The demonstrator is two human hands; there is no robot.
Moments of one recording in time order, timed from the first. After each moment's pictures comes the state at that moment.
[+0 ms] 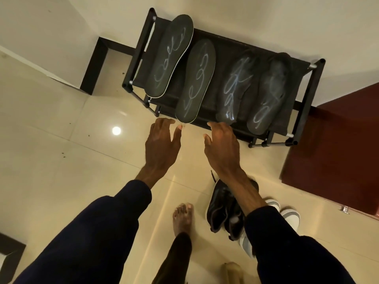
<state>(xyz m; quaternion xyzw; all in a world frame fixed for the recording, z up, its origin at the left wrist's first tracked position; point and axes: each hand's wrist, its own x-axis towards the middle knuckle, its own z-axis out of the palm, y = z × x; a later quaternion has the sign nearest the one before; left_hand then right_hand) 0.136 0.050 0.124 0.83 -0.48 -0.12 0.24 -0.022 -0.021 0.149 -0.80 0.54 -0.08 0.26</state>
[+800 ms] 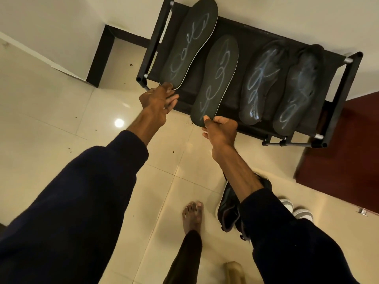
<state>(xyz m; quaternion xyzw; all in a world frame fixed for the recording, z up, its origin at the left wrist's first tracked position) 0.248 -0.044 0.128 0.70 0.12 -0.48 0.52 0.076 -0.034 0.129 -0.33 0.71 -0.22 0.58</state>
